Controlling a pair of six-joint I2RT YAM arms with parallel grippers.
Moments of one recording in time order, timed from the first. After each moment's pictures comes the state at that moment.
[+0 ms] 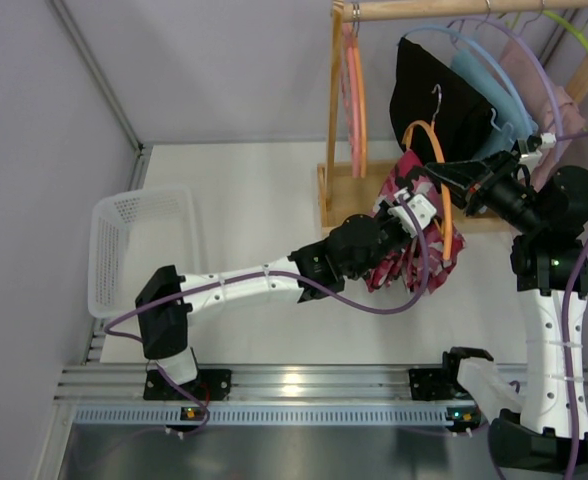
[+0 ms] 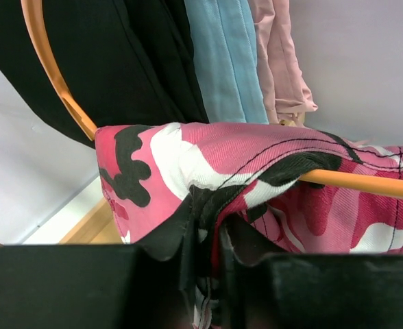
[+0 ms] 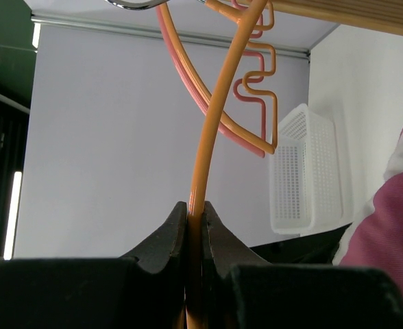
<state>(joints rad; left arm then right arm) -1.21 1.72 1.47 0.32 -0.35 0.23 -0.11 0.89 1.23 -0.32 -0.79 1.41</state>
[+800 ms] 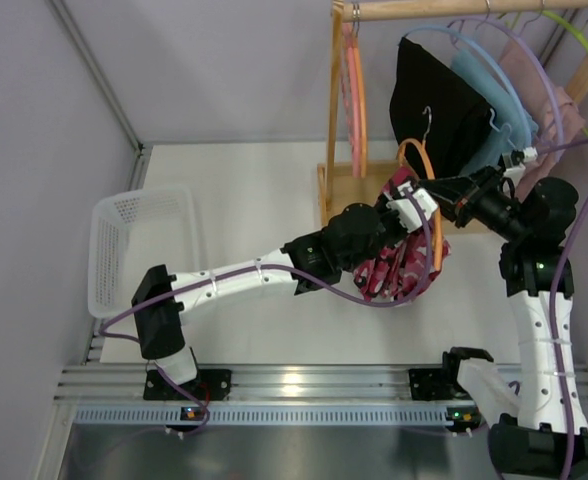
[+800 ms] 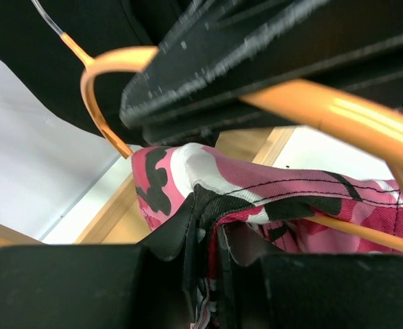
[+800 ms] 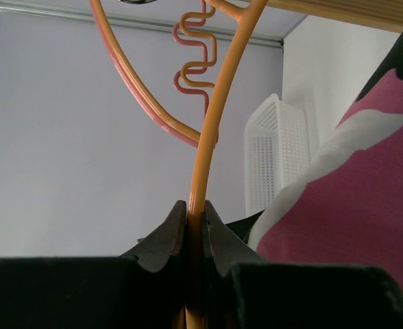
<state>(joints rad) -1.19 1.71 1.53 0.16 -0.32 0.29 -0.11 0.86 1.07 -0.27 -0.80 1.33</state>
